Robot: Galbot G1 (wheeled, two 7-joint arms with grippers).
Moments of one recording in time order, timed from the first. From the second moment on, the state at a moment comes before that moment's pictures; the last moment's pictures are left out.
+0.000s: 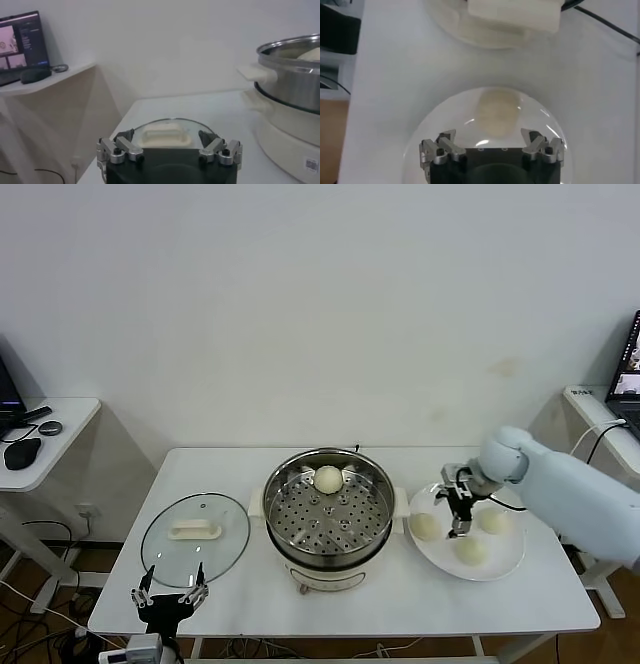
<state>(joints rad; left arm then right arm) 1.67 -1.58 -0.68 -2.10 0.09 0.21 -0.03 -0.01 0.77 -0.74 1.23 -0.12 -0.25 -1.17</state>
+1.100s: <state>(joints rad) 1.66 -1.59 -0.68 -2.07 0.09 0.21 -0.03 -0.10 0.90 -0.67 1.07 -0.19 -0.27 -1.14</state>
